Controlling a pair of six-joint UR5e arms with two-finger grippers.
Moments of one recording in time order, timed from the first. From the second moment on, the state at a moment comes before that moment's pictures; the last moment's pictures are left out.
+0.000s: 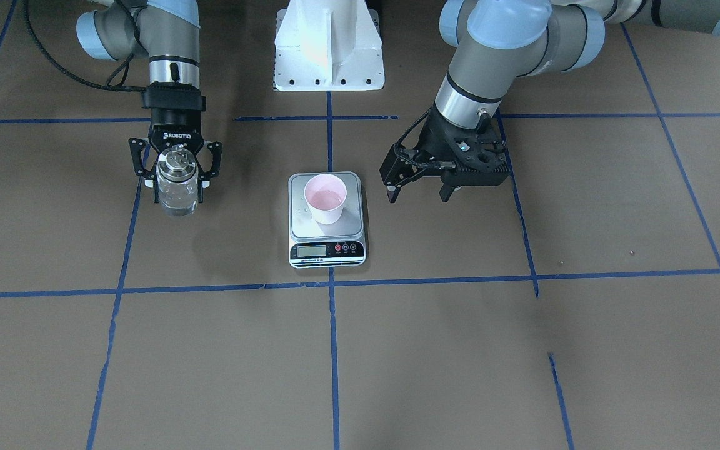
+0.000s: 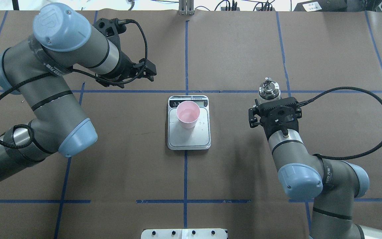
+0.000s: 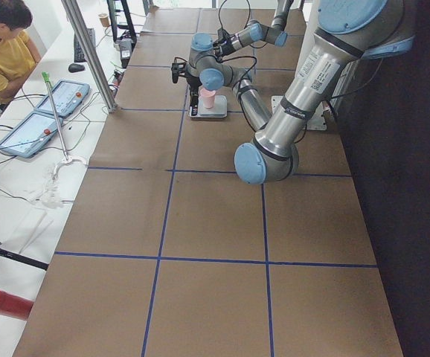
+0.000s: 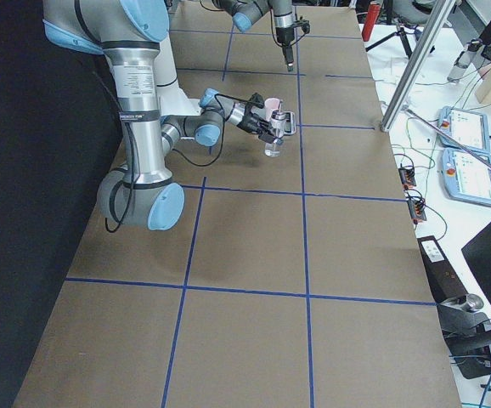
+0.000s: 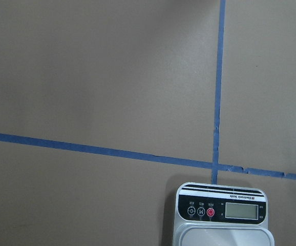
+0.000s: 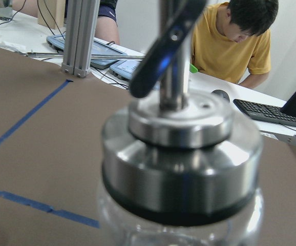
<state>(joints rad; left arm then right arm) -0.75 -2.19 -1.80 -1.70 -1.96 -1.27 0.30 -1.37 1.94 -1.18 0.76 0.98</state>
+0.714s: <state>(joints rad) -0.95 -2.01 -1.90 -1.70 -2.07 -0.91 0.29 -1.15 1.93 -1.53 0.76 0.85</state>
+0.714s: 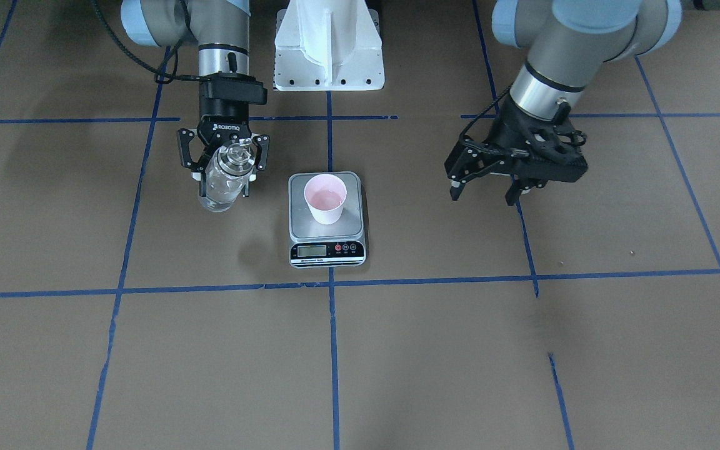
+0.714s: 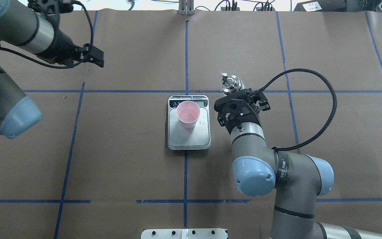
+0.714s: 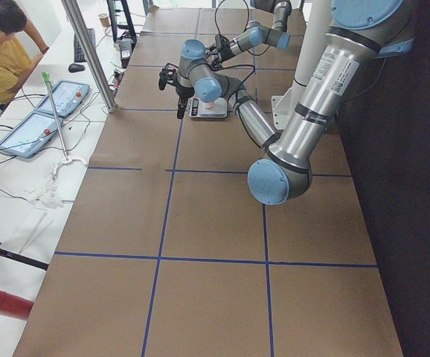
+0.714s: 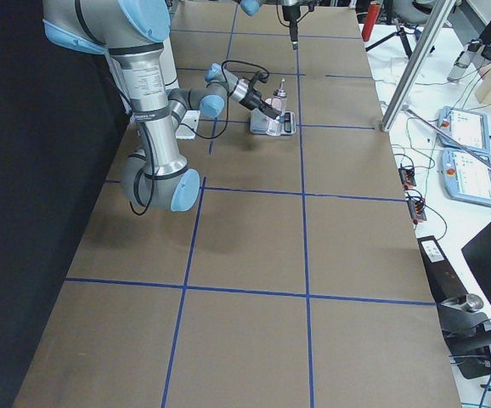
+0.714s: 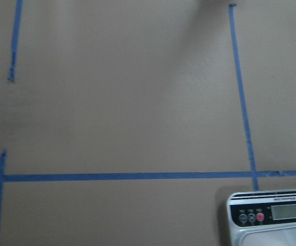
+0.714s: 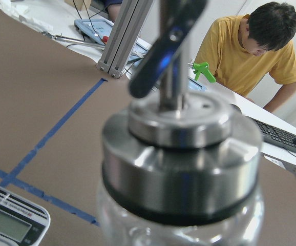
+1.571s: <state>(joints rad) -1.03 -1.93 -1.94 -1.70 -2.13 -0.79 0.27 -1.08 1.87 -1.75 0.63 0.50</state>
